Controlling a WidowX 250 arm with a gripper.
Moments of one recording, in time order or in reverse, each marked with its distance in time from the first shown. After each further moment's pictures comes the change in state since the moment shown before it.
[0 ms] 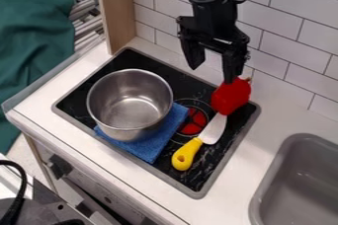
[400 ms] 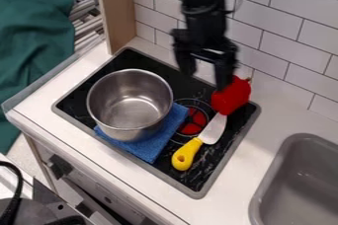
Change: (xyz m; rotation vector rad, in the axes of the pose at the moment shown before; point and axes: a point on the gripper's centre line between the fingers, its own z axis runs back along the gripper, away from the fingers) arm -0.011 0.023 -0.014 -0.038 0.030 0.050
